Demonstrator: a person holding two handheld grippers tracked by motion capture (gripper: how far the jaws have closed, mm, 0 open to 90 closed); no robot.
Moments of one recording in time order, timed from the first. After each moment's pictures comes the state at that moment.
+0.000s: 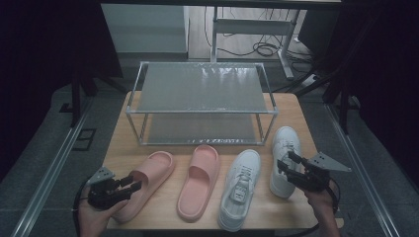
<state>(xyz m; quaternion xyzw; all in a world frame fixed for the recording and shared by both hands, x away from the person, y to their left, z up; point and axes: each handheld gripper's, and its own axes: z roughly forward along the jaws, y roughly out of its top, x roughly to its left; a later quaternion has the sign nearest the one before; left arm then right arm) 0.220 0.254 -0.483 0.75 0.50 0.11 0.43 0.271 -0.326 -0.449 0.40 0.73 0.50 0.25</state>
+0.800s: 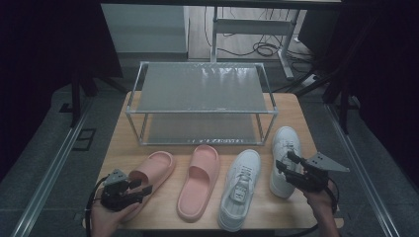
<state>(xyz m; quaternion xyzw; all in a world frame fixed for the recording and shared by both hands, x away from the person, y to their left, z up) 0.224 0.229 -0.497 0.76 0.49 0.10 0.41 0.270 -0.323 -0.449 0.39 0.73 0.49 0.25</state>
